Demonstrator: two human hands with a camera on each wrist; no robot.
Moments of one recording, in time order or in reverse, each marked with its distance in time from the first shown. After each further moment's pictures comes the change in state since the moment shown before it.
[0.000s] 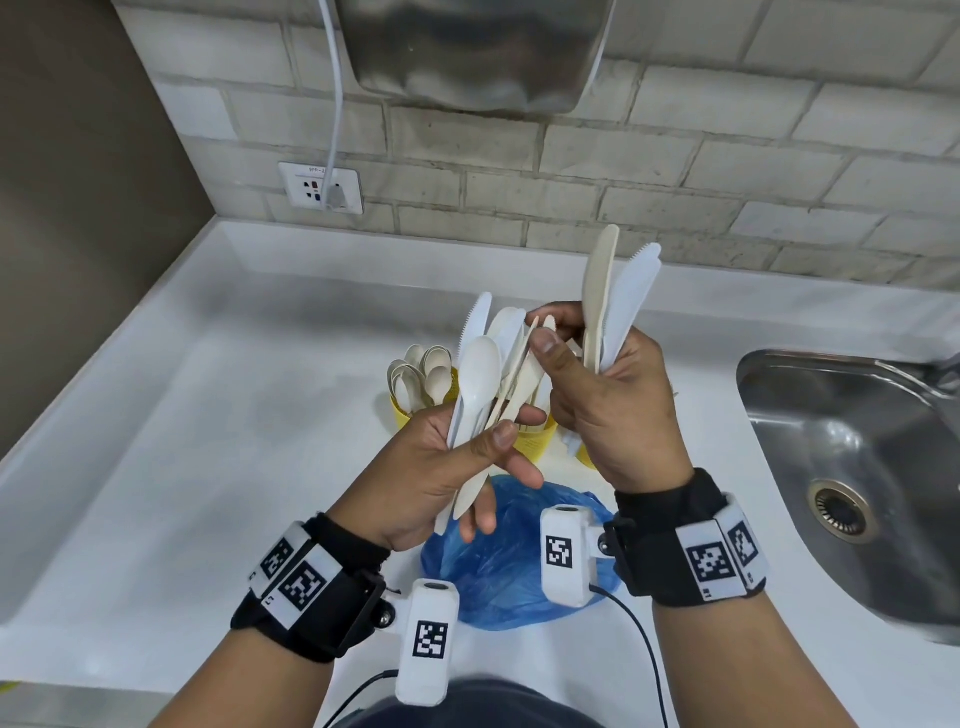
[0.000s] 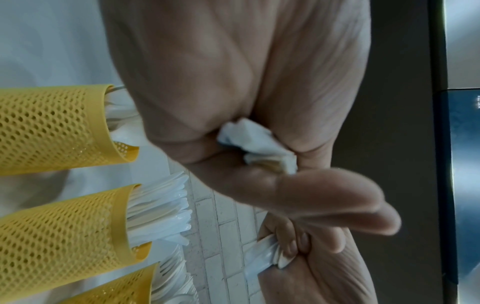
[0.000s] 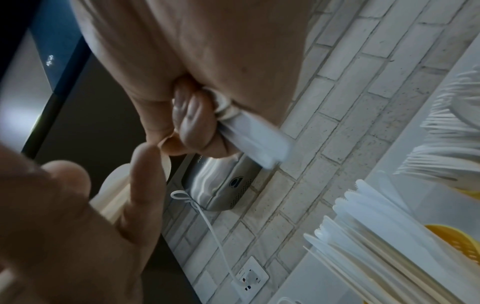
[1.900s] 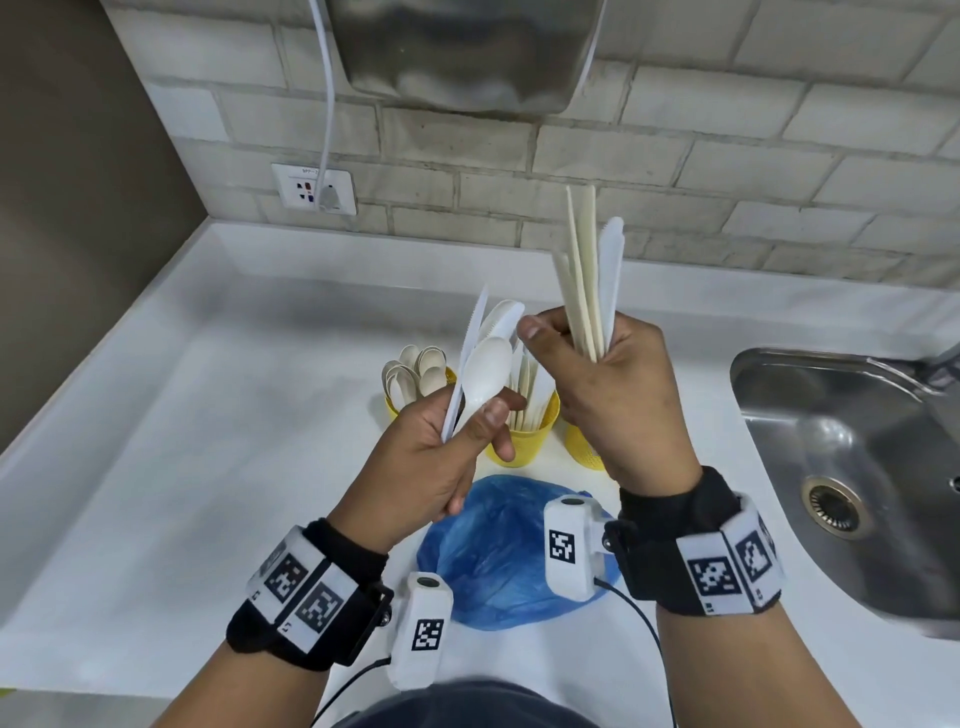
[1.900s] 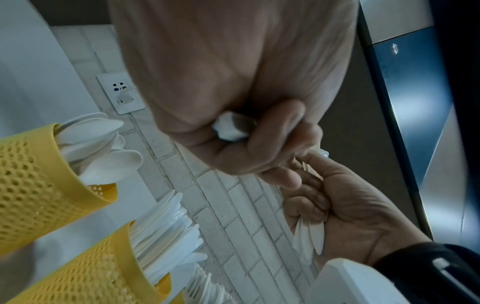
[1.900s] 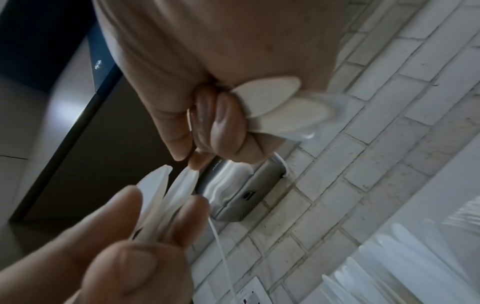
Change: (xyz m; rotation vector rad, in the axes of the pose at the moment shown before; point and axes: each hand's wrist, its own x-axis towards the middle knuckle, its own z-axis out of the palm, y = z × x) left_hand 0.003 -0.001 0.000 0.323 0.178 0.167; right_hand -0.001 -0.021 0.002 -0.401 0.107 0.031
